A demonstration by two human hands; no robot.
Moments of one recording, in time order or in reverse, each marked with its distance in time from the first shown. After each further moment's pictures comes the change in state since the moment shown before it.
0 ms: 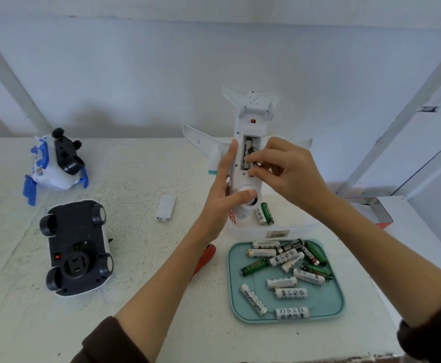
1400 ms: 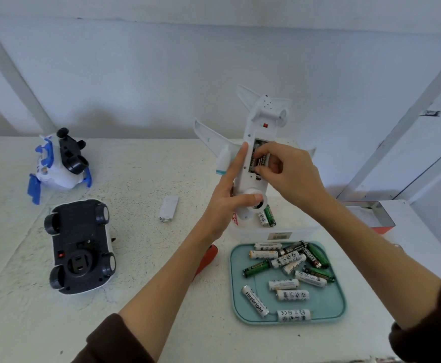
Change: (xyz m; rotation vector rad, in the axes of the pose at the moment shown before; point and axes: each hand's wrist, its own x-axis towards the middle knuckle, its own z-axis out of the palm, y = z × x) left_hand 0.003 0.003 0.003 -0.036 -0.038 -0.019; right_hand 0.004 -0.005 0.003 -0.037 -0.062 0.353
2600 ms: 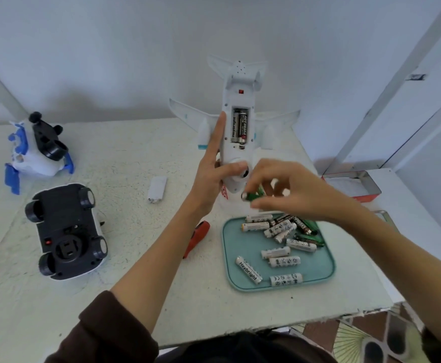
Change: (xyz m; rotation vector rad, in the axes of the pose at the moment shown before) left_hand 0.002 -0.004 -0.004 0.030 0.039 0.005; right_hand -0.062 -0.002 -0.022 0.351 -0.468 -0.054
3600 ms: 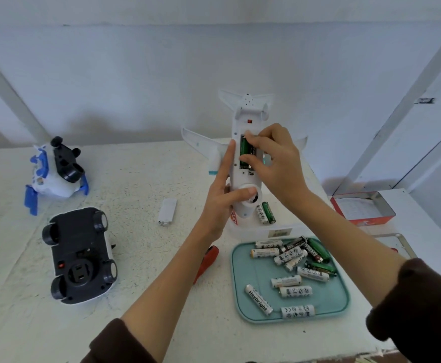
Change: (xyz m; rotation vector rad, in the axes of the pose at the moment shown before) left_hand 0.001 -0.001 0.000 -0.016 0.028 -0.029; right_hand 0.091 0.032 0.007 -0.339 0.824 -0.275
